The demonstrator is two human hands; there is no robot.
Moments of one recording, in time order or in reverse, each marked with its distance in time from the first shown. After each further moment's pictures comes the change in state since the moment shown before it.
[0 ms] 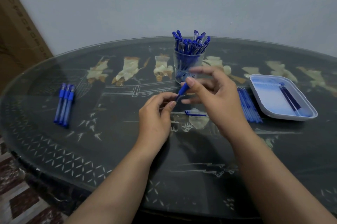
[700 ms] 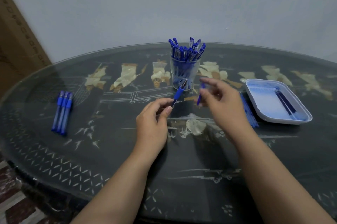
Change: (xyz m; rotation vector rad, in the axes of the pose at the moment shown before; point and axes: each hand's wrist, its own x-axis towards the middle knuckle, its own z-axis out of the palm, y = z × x) left_hand 0.000 -0.002 -0.001 -0.014 -0.007 -0.038; right_hand 0.015 0.022 -0.026 -0.352 0.125 0.066
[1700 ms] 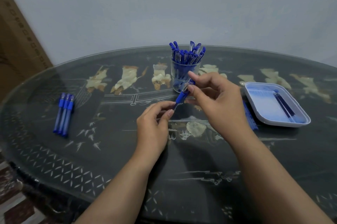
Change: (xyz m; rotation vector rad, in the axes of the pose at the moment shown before) left_hand -0.002 0.007 0.001 -0.034 0.024 -0.010; right_hand -0.016 -0.034 0.007 0.195 -0.073 -0.272
